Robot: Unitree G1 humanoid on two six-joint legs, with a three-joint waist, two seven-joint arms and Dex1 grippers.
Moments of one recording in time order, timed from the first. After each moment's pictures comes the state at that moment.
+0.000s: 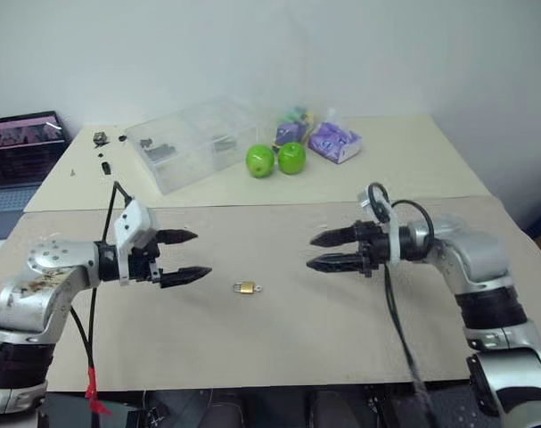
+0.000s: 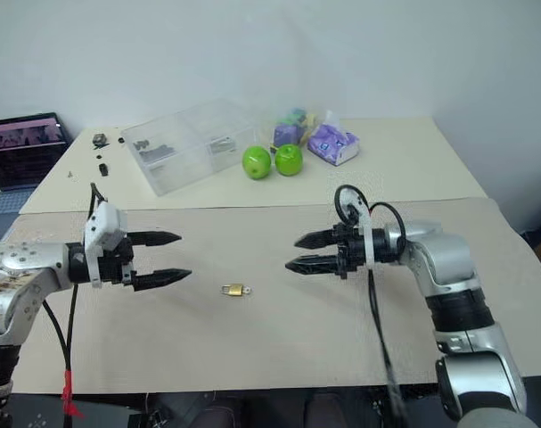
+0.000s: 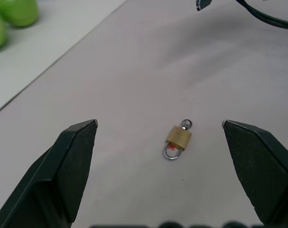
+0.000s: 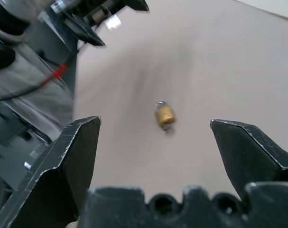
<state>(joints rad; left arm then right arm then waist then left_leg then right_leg) -0.27 0.85 0.07 -0.06 -0.44 0.38 -1.23 -0.62 -0.62 0.02 0.01 0.63 0.93 1.27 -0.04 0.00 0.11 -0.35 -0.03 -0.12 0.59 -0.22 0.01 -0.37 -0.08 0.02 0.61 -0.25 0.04</state>
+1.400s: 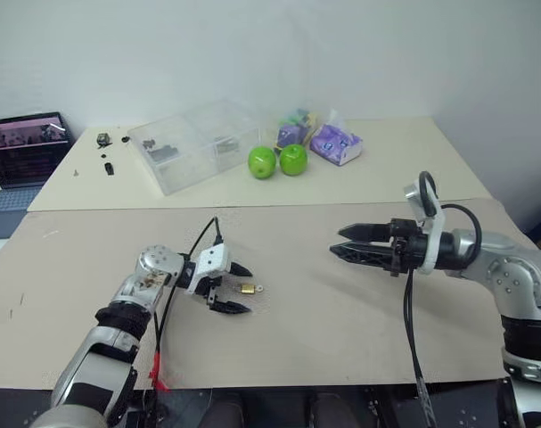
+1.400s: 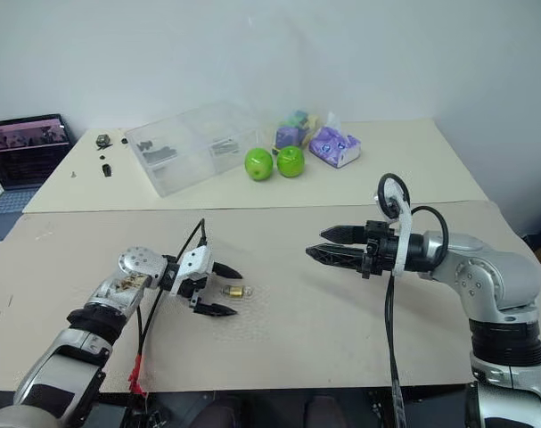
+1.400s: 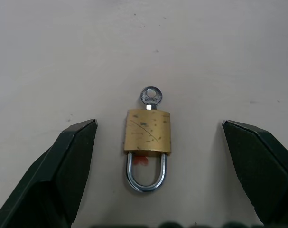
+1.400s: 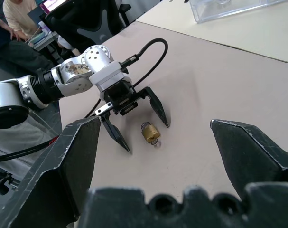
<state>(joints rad) -0.57 0.51 -0.26 0.58 -0.08 -0.13 -1.43 -0.46 -0.72 -0.14 -0.20 0.80 1.02 1.00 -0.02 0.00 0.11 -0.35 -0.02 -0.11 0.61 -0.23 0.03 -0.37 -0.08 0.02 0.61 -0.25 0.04</state>
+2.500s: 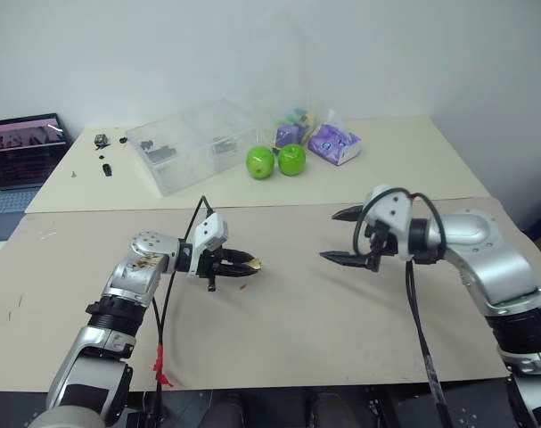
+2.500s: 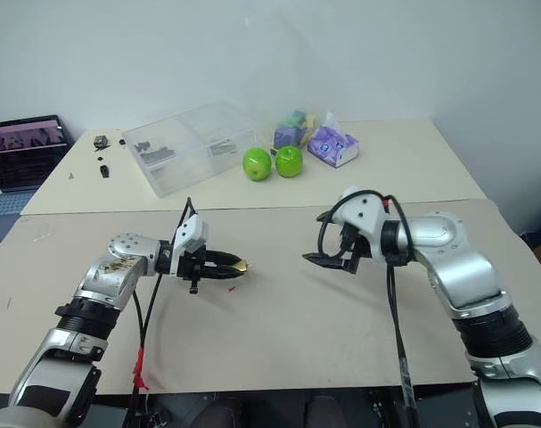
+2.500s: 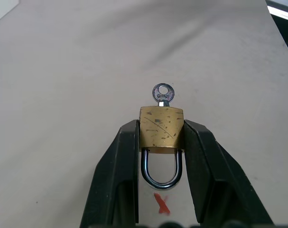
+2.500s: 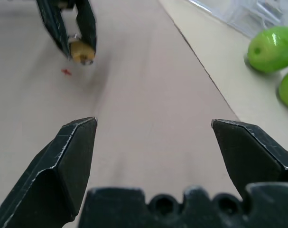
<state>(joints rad) -0.58 0.50 -0.16 0.30 -0.22 0.29 -1.29 -0.52 -0.80 0.21 -0.21 0.22 0.35 1.00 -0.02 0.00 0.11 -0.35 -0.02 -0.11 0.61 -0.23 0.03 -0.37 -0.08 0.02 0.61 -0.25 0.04</state>
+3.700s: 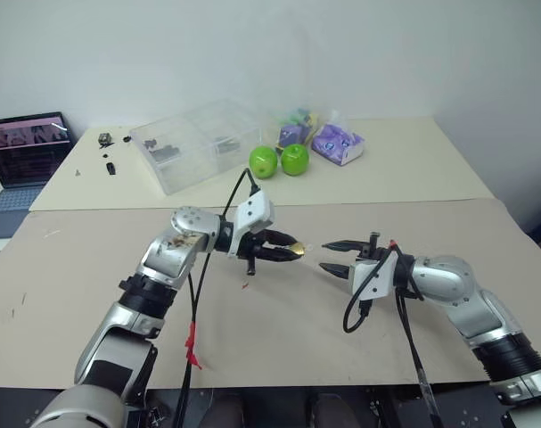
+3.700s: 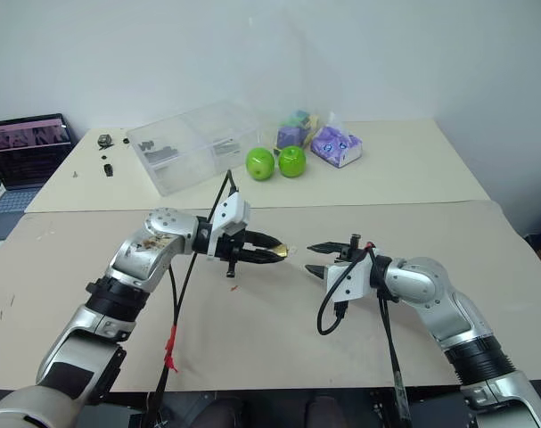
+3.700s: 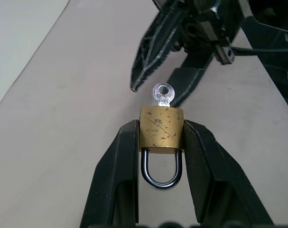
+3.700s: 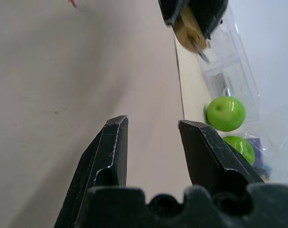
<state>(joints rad) -0.76 0.40 -0.28 0.18 -0.24 0.41 -1.23 -0.33 -0.76 0.22 0.00 -0.21 -0.51 0.71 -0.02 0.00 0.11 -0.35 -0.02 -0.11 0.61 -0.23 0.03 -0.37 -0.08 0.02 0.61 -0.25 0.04</state>
